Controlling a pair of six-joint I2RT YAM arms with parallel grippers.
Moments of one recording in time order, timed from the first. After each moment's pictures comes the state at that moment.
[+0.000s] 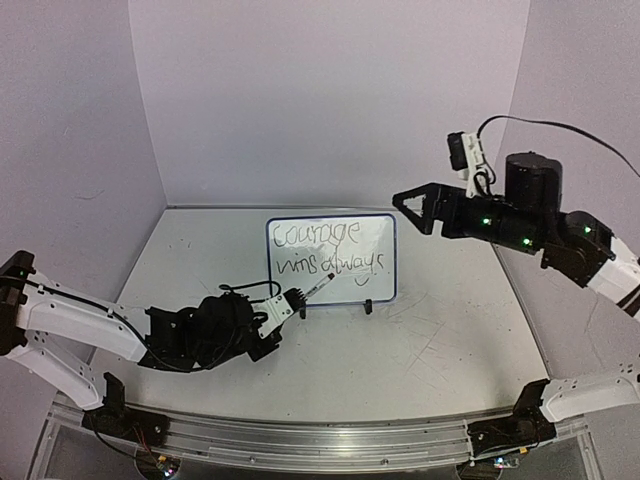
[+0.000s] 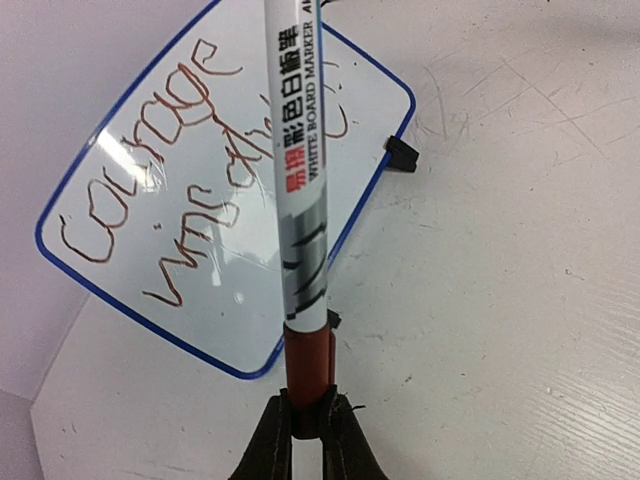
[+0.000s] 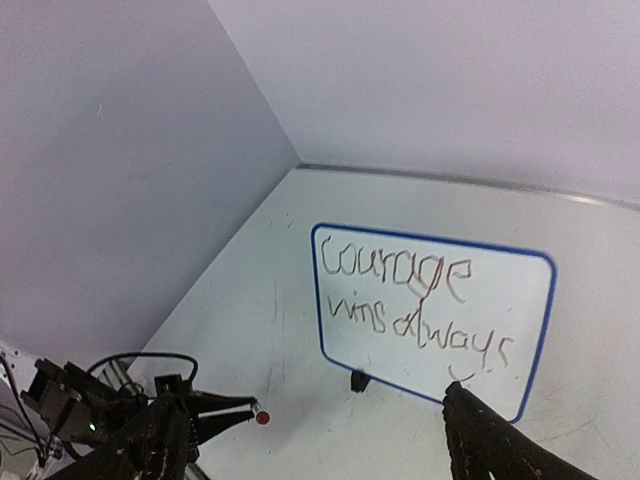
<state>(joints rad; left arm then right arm) -1.26 1.35 0.64 0.22 -0.53 0.27 0.84 1.09 1.21 -0.39 0.03 0.44</state>
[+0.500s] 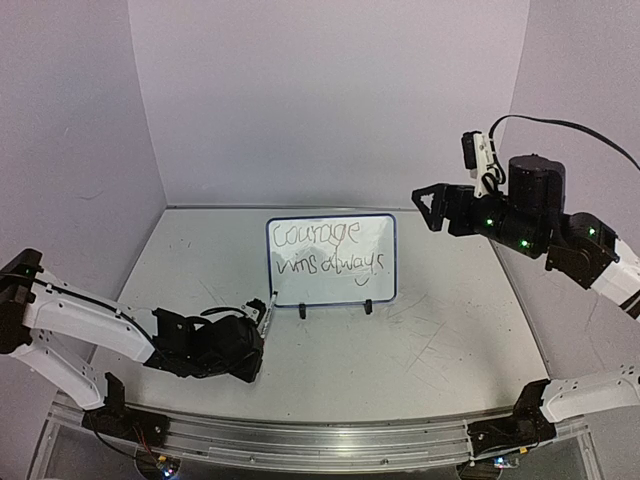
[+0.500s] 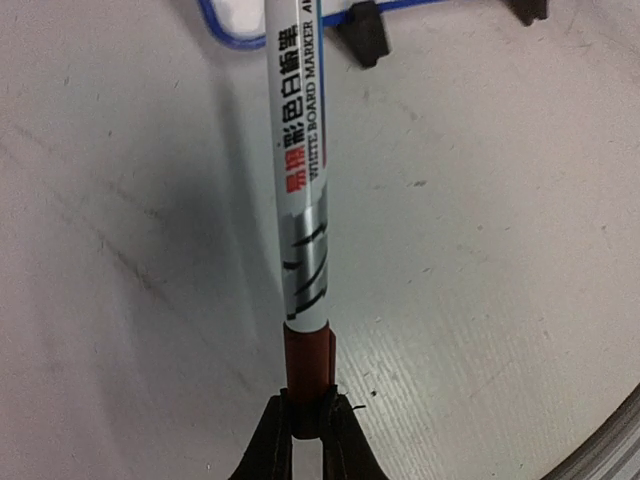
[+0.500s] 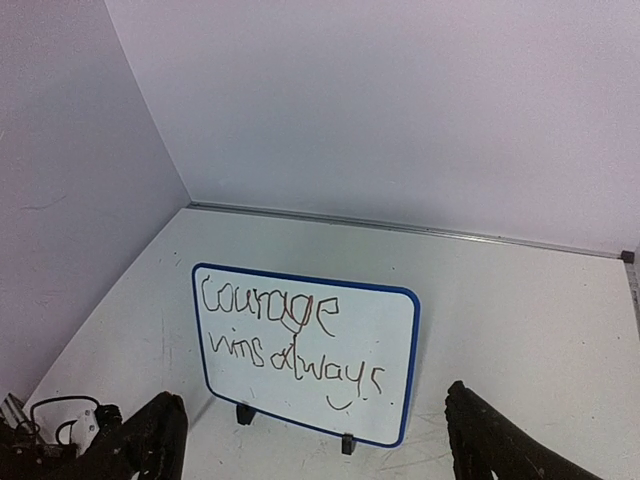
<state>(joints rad) -1.26 1.40 0.65 -0.24 -0.43 -0.70 0.84 1.05 1.20 -0.43 0.32 0.31</state>
